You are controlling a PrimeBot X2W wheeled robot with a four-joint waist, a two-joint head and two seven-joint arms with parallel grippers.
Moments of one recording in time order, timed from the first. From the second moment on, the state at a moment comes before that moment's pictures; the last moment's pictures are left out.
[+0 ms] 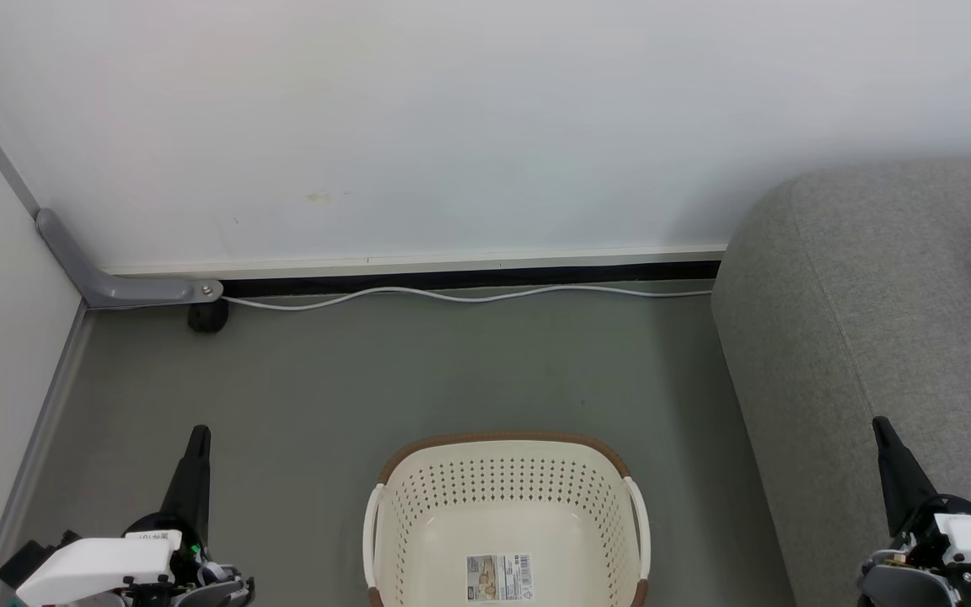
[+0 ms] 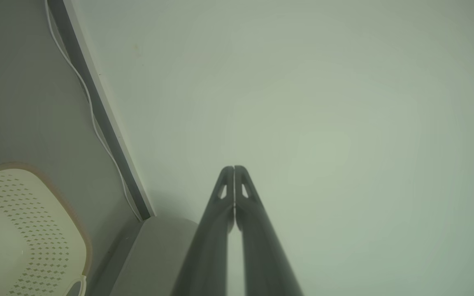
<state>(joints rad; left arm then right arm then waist) -0.05 0.04 0.08 0.27 -1.60 -0.12 0.11 -0.07 -0.04 -0.13 0.28 1.60 0.13 0.11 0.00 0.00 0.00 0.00</state>
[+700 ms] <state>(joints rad) -0.05 0.04 0.08 0.27 -1.60 -0.12 0.11 -0.07 -0.04 -0.13 0.28 1.60 0.13 0.11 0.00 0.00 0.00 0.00</state>
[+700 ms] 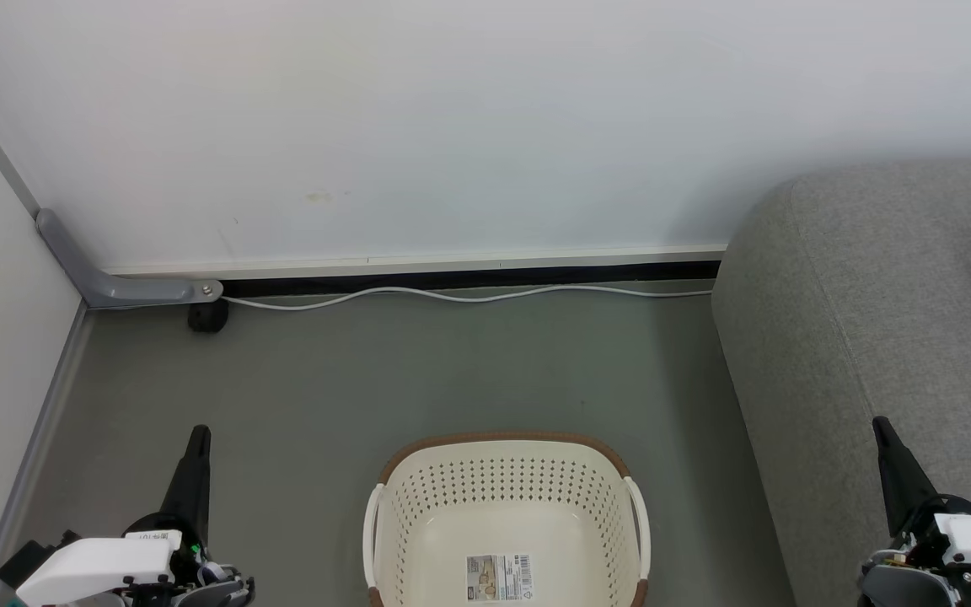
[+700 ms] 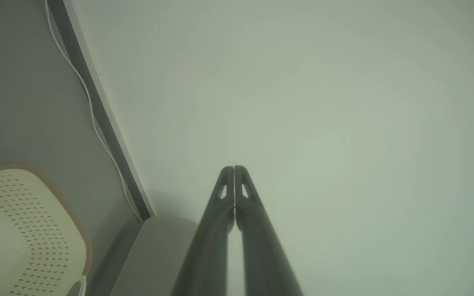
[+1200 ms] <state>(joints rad) -0.05 0.04 0.08 0.27 -1.60 -0.12 0.11 -0.07 -0.04 -0.13 0.28 1.60 0.13 0.11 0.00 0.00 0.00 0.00</state>
